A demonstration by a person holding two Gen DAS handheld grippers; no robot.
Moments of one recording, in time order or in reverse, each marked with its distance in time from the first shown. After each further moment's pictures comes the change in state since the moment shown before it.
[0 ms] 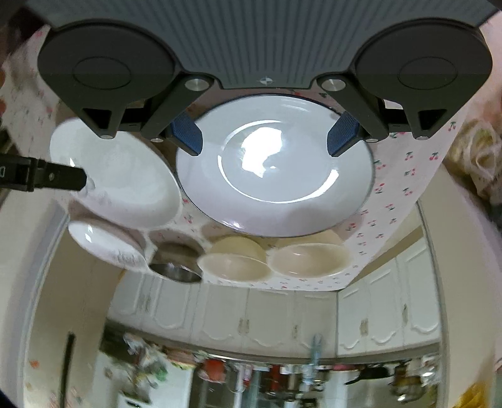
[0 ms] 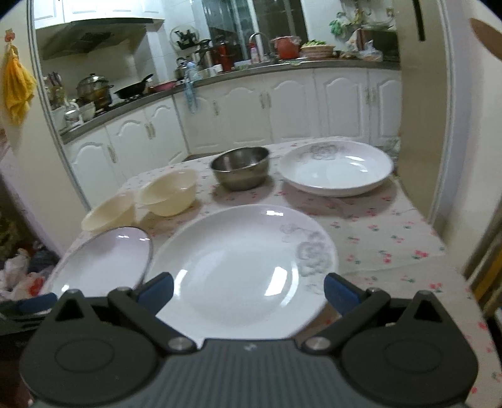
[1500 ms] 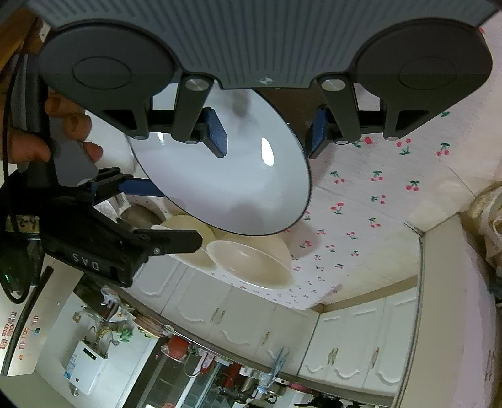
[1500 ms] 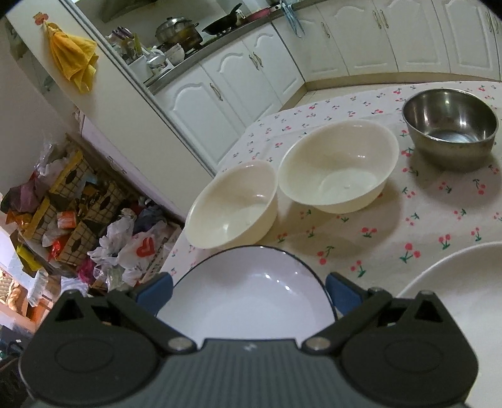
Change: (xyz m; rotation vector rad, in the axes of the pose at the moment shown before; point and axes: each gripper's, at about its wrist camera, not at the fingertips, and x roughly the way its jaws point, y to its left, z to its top) left arm 0.010 0.082 -0.003 -0.264 0.008 -0.097; right arm 0.129 0.091 0.065 0.021 0.319 0.467
